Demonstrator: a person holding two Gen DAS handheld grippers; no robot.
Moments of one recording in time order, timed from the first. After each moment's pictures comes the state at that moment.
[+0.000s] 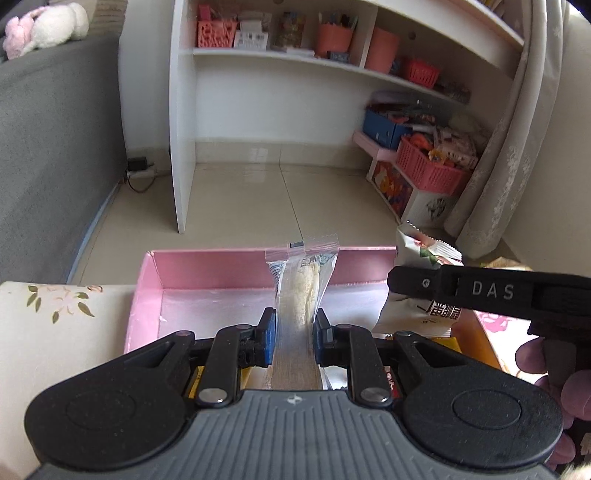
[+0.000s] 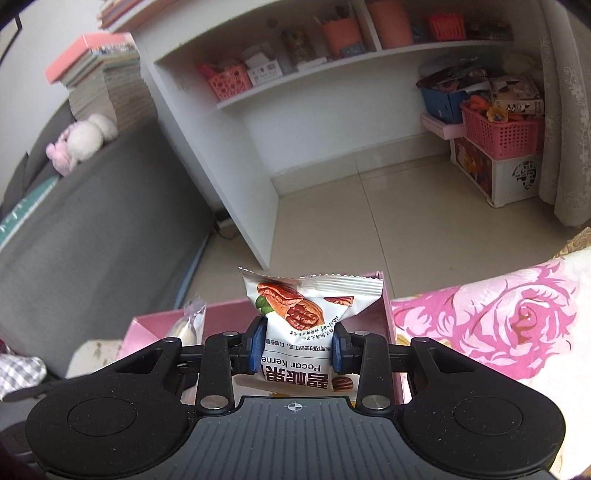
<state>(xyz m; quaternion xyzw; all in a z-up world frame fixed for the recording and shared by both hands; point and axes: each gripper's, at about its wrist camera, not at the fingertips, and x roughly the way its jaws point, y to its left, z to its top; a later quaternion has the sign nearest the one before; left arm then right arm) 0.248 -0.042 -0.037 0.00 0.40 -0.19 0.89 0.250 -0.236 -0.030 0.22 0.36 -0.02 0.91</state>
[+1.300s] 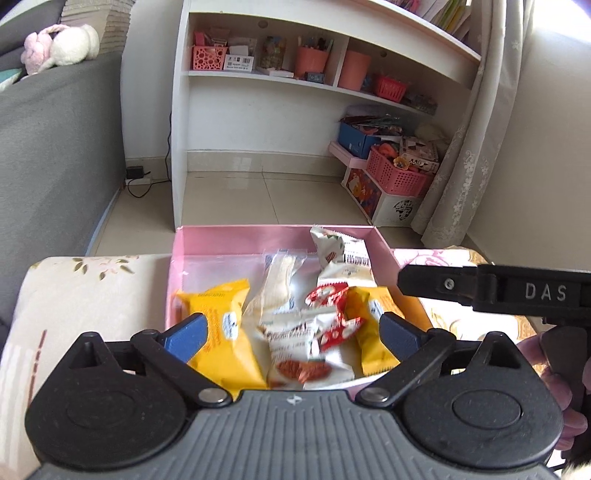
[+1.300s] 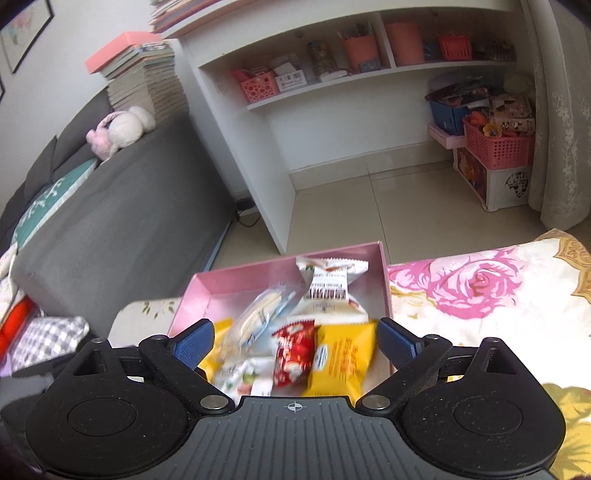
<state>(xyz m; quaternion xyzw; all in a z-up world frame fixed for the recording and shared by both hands) 0.157 -0.003 0.013 -0.01 0.38 -0.22 0.90 0.142 -0.210 0.033 0.19 0.35 0.00 0.92</state>
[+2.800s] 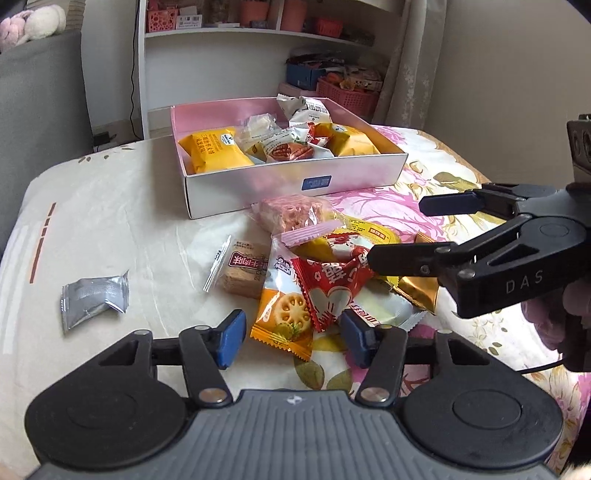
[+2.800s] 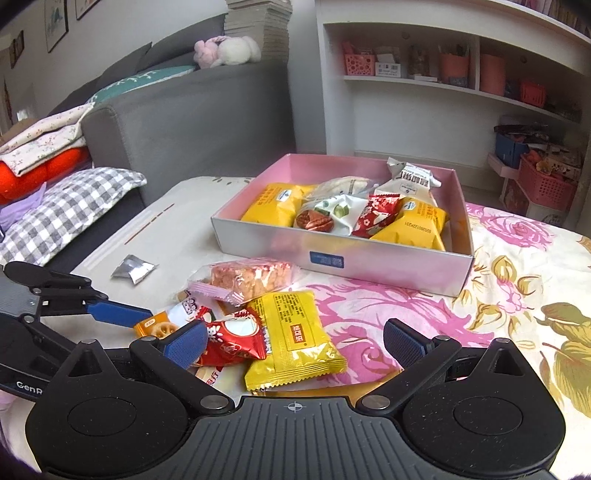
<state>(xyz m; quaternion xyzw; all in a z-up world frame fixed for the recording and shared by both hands) 0.059 0.061 -0.055 0.05 0.41 -0.31 0.86 0.038 -0.110 -0.036 0.05 0.34 0.09 0.93</state>
